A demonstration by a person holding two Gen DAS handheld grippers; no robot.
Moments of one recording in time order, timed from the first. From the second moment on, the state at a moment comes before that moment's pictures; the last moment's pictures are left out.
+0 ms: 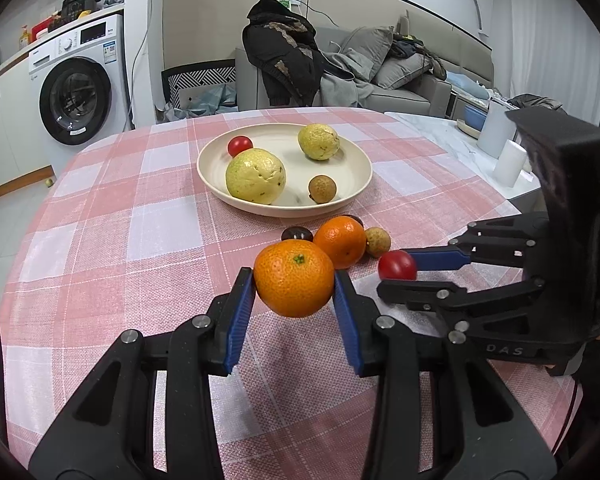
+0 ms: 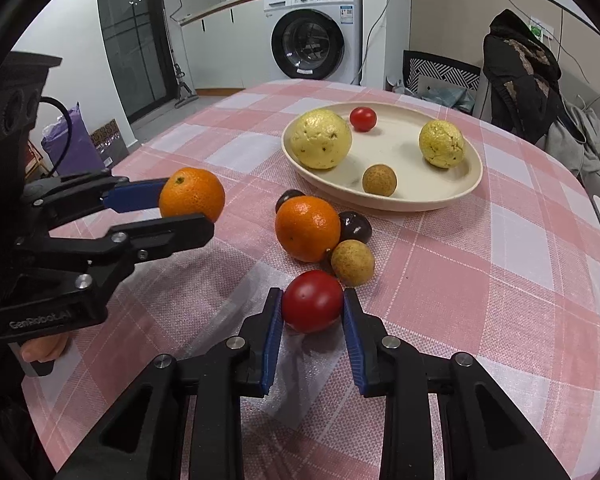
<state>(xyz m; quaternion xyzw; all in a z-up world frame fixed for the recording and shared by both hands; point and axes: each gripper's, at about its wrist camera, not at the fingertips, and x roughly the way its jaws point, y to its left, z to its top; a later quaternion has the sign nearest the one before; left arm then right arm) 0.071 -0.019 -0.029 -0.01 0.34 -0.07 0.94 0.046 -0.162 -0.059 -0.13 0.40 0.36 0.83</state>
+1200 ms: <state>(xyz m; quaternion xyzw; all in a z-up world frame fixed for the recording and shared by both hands) 0.104 -0.029 0.011 -0.02 0.31 -0.07 0.95 0.098 -0.182 -0.004 -0.04 0.34 0.29 0.89</state>
